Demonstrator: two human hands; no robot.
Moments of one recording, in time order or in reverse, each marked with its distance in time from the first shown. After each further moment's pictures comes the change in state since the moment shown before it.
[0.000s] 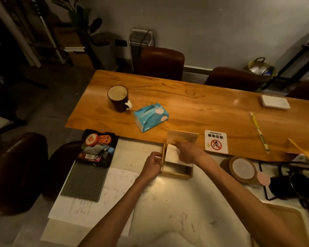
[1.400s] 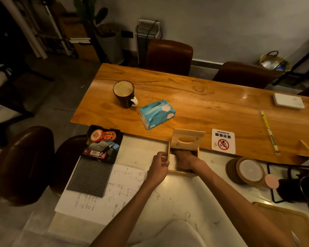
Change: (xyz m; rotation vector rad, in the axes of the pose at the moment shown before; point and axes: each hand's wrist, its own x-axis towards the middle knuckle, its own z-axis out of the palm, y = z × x) left_hand -0.006 -0.009 0.015 0.148 0.068 -0.006; right_hand 0.047 0.002 0.073 0.151 -0.158 0.045
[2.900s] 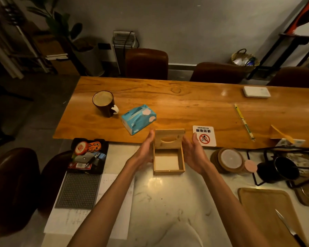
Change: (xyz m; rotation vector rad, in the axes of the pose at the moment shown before) left_hand -0.009 0.096 -0.042 -0.447 -0.372 -0.055; right_hand -0.085 0.045 -0.029 1.840 0.133 -0.166
